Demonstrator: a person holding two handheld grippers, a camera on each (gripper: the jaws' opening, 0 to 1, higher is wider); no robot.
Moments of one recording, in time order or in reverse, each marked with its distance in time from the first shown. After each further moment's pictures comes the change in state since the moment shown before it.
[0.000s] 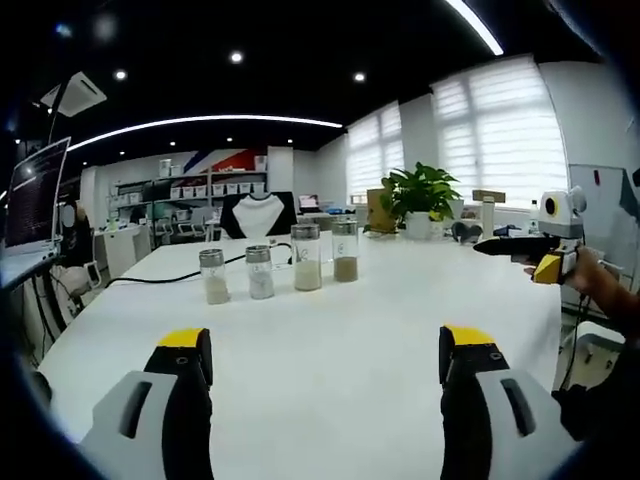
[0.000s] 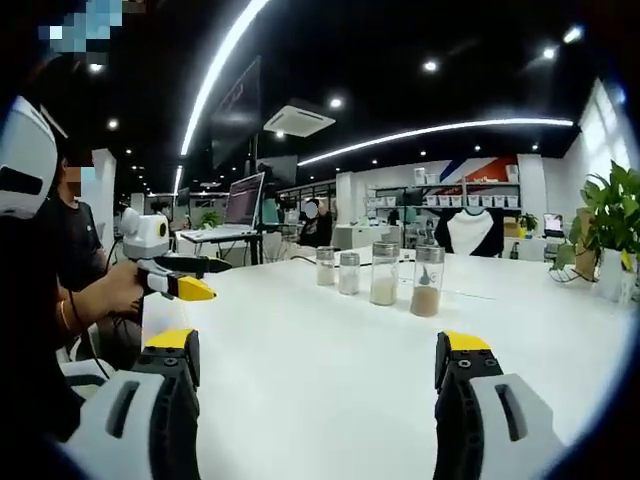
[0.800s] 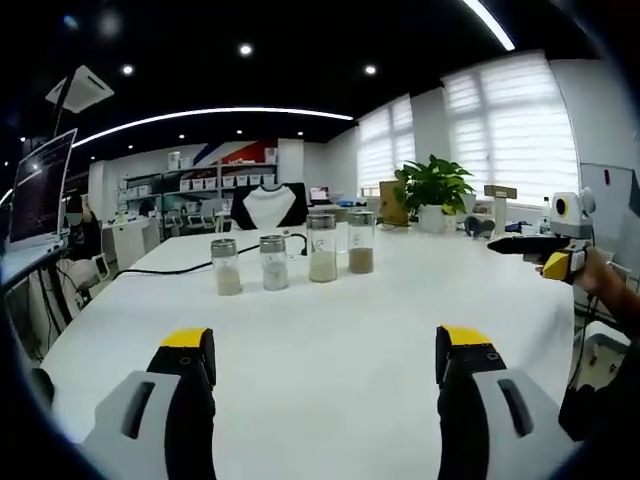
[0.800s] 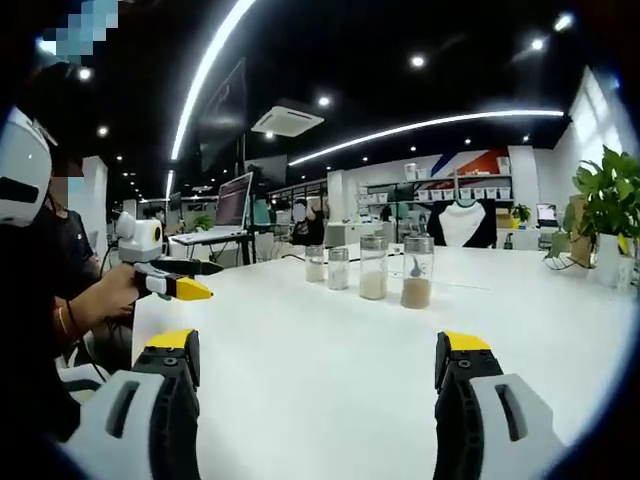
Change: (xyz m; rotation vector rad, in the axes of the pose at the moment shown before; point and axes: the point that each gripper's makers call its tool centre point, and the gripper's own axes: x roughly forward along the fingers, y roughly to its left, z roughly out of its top) left arm 0.008 0.015 -0.009 -0.010 0.039 0.044; right arm 0.001 -0.016 -0.011 0.038 0.010 -0.032
